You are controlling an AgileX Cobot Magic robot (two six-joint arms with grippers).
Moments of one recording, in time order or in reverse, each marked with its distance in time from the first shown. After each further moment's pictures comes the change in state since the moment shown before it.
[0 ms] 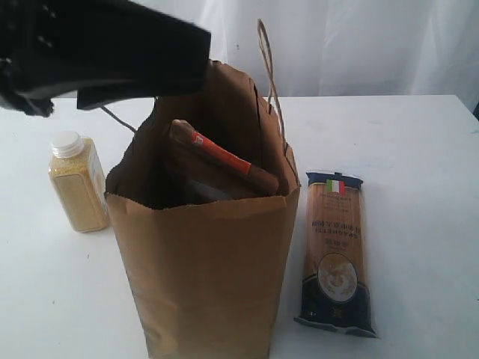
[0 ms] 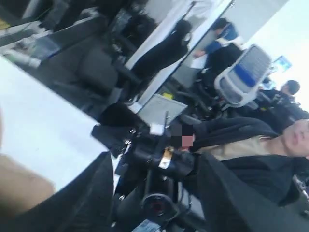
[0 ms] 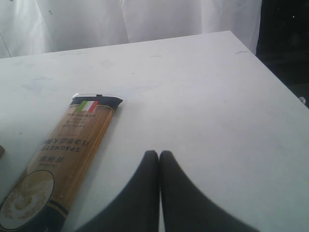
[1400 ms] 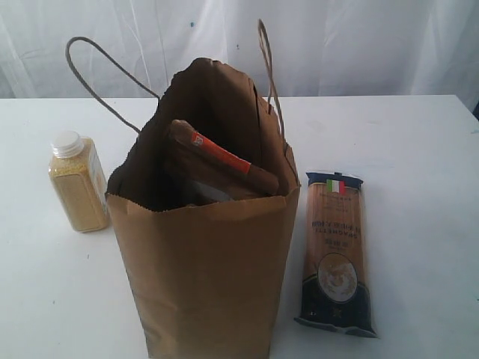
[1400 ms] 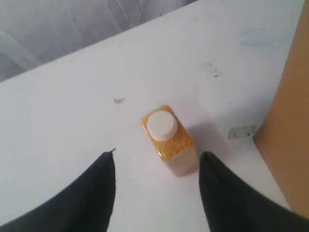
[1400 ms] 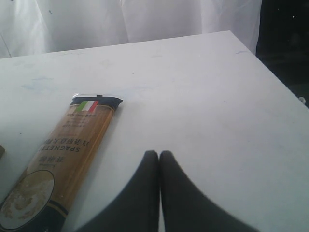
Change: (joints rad) left arm 0.000 -0.102 -0.143 1.734 -0.266 -1.016; right arm 0.000 0.000 0.000 0.000 0.000 0.000
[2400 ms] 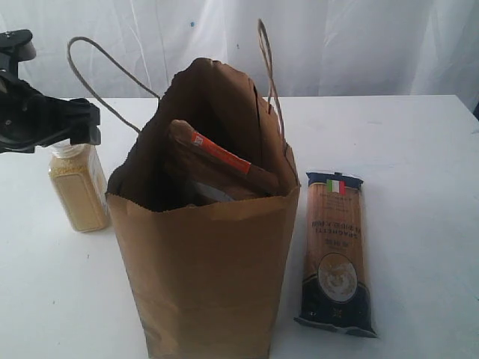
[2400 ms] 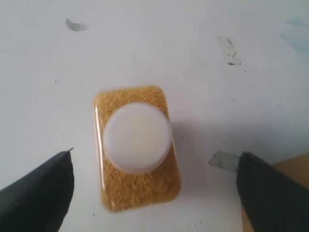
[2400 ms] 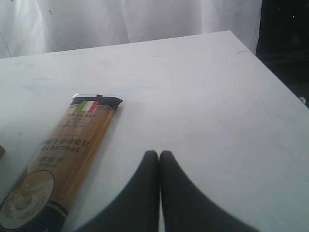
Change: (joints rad) left arm 0.138 0.447 0.124 -0.197 -0.383 -0.291; right arm 0.000 0.000 0.000 0.000 0.000 0.000
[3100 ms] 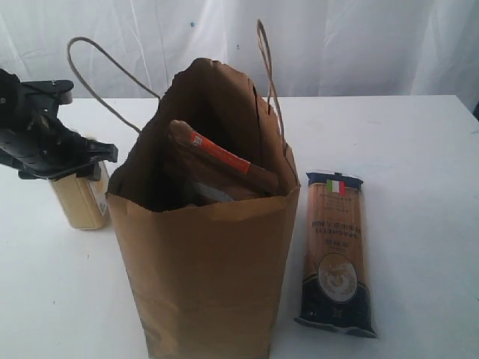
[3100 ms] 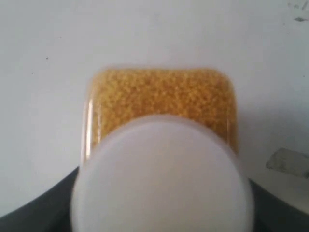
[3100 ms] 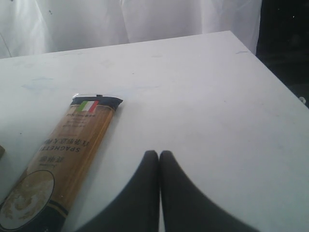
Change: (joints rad) left arm 0.021 0.252 -0.068 0.049 -0.015 0.036; right arm 0.000 0.000 0.000 0.000 0.000 0.000
